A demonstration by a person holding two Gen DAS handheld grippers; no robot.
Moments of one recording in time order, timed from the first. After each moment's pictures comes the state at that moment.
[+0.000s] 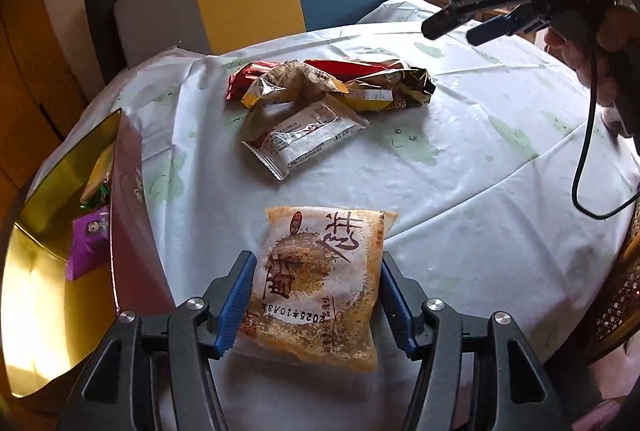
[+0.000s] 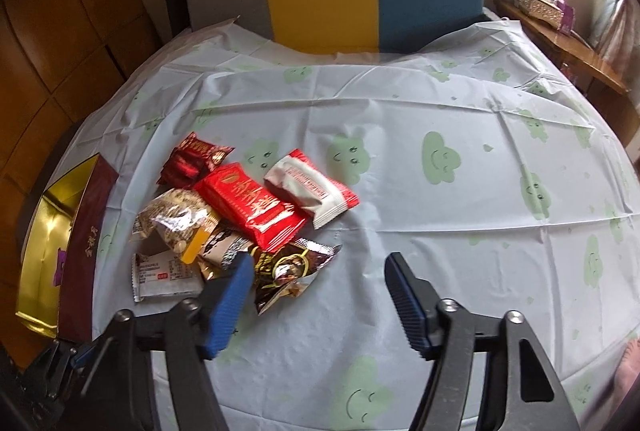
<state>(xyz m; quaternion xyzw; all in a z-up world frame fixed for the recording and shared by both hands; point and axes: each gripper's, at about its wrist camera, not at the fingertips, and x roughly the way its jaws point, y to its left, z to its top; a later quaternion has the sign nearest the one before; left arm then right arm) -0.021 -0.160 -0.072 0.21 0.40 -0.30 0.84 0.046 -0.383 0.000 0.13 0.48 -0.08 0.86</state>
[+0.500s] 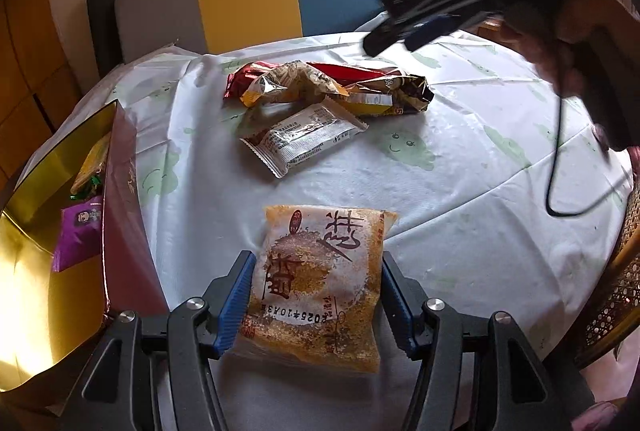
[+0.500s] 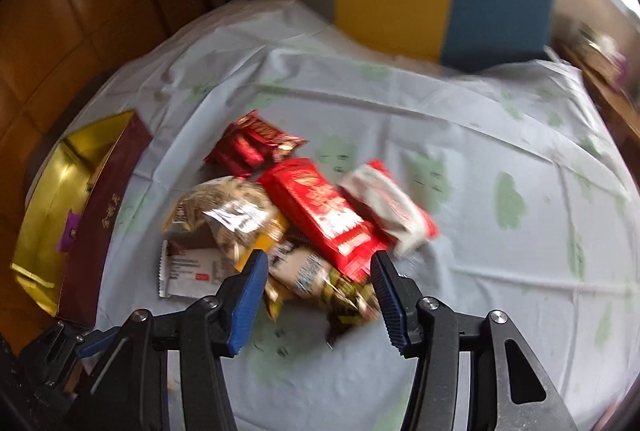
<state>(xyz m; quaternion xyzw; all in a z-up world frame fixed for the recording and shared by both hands) -0.017 -0.152 -0.071 0.18 0.39 -0.32 0.84 0.102 -0.327 -0.008 0.03 0.51 0.00 0.86</state>
